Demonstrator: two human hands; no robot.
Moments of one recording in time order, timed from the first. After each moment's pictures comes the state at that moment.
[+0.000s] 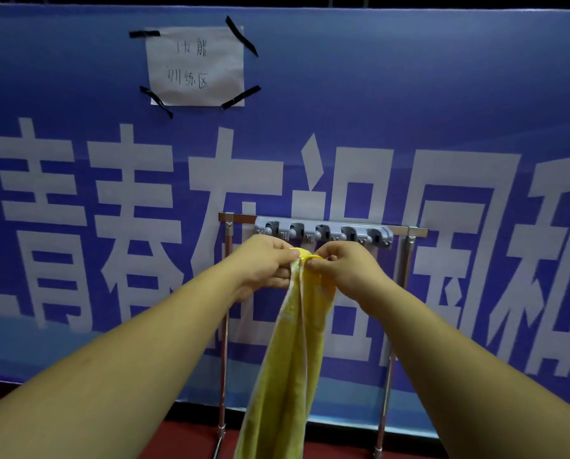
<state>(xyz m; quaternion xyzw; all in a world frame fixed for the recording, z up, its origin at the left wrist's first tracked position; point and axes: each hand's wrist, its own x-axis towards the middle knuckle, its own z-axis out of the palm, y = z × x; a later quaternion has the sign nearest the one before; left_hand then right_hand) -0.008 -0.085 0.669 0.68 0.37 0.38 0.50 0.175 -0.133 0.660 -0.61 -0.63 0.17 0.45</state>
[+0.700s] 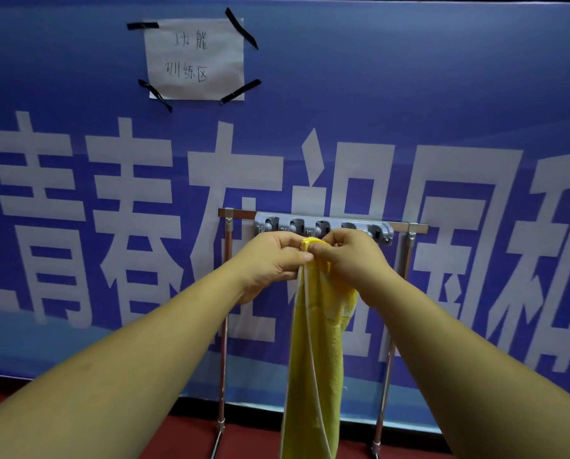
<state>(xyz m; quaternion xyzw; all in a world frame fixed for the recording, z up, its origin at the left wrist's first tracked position) -0.007 -0.083 0.658 0.73 0.28 0.38 0.48 0.172 -0.136 0.670 -0.62 -0.60 0.14 0.48</state>
